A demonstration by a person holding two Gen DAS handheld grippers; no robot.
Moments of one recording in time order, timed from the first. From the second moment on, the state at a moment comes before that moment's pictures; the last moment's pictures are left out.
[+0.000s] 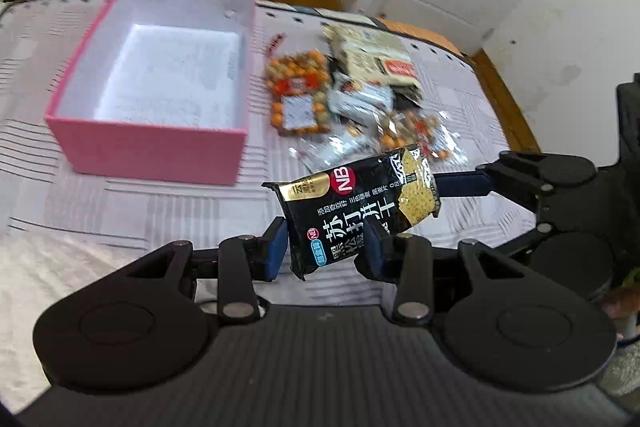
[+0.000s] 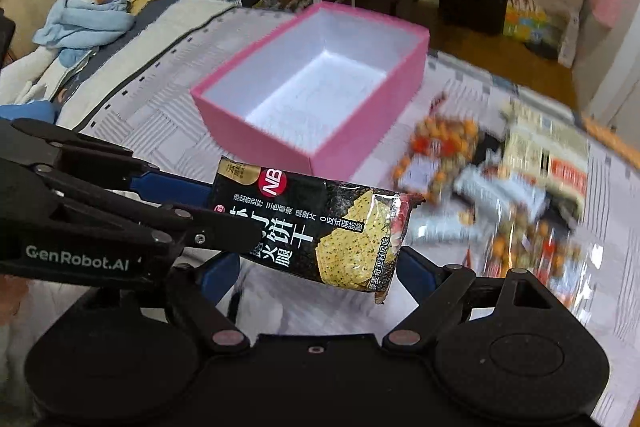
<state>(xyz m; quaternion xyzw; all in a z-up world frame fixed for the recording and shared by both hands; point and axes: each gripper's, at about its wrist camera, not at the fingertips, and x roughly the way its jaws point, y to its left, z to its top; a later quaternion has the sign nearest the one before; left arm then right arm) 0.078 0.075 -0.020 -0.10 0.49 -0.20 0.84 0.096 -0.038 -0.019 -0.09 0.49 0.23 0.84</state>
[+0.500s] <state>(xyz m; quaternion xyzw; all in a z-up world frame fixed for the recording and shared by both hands) 0.180 0.134 -0.024 -0.11 0.44 -0.12 0.88 0.215 0.019 -0.040 -0.14 0.40 0.30 0.85</state>
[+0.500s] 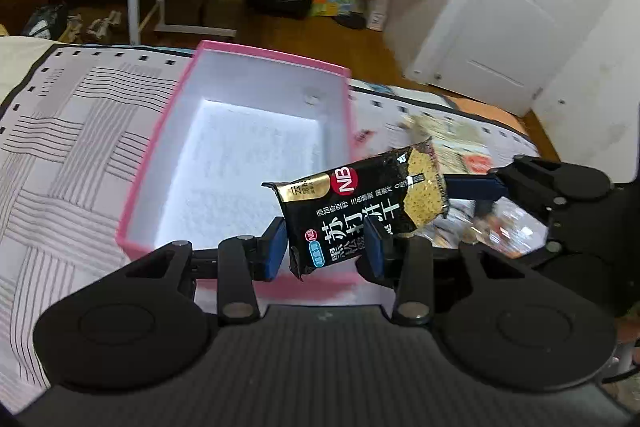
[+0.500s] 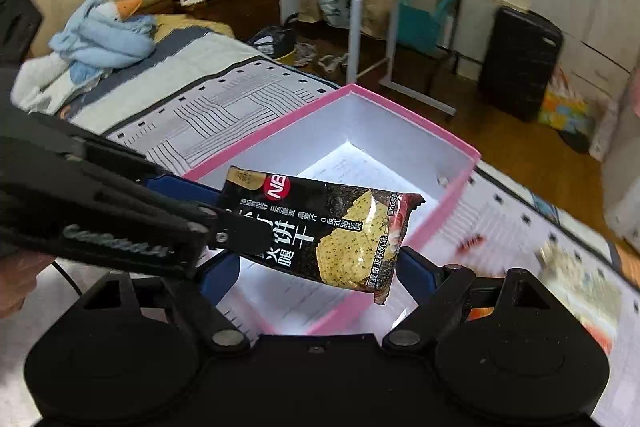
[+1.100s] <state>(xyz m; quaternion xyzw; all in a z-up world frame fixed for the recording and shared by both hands) 0.270 0.167 -0.114 -0.16 0.50 -0.08 0.84 0.283 0.064 -0.102 -0.20 0.45 0.31 0.81</state>
